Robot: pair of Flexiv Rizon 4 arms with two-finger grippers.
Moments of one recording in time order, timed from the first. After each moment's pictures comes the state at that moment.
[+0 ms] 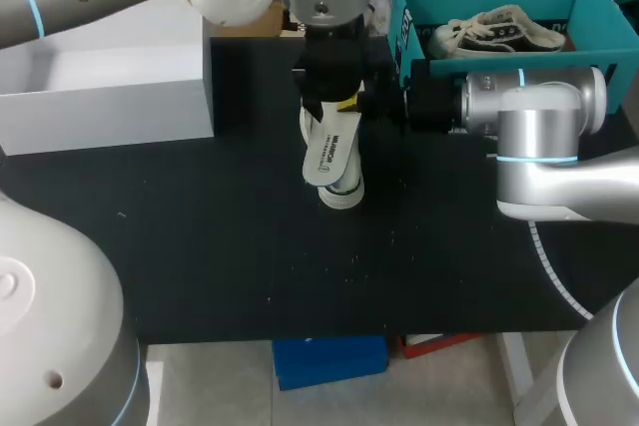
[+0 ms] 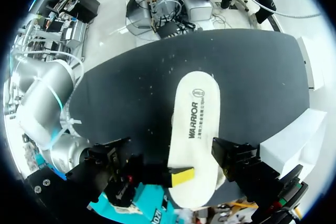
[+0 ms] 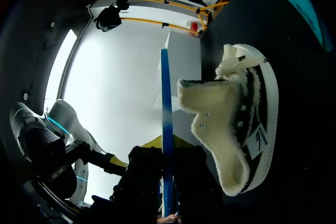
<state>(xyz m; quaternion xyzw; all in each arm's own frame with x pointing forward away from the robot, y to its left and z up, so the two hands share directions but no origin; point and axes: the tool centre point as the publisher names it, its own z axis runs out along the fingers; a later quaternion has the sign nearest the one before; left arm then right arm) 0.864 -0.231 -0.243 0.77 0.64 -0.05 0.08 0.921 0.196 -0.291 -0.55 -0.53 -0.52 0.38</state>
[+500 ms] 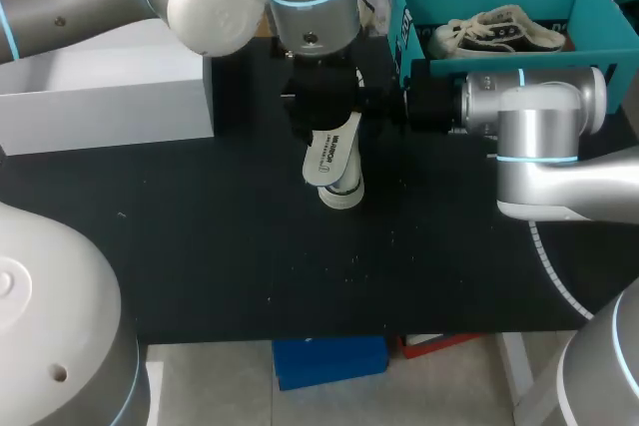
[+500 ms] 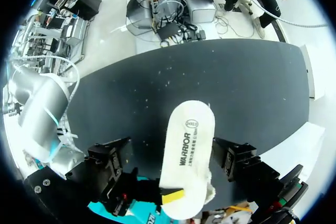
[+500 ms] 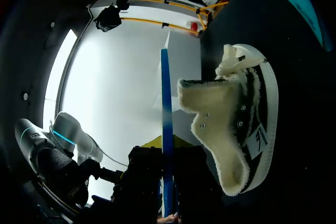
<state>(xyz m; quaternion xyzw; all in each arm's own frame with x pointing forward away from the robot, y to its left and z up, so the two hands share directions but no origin) 0.829 -0.214 -0.254 0.76 0.65 -0.04 0.08 0.921 0.196 -0.291 -0.55 -0.53 -0.52 0.38</state>
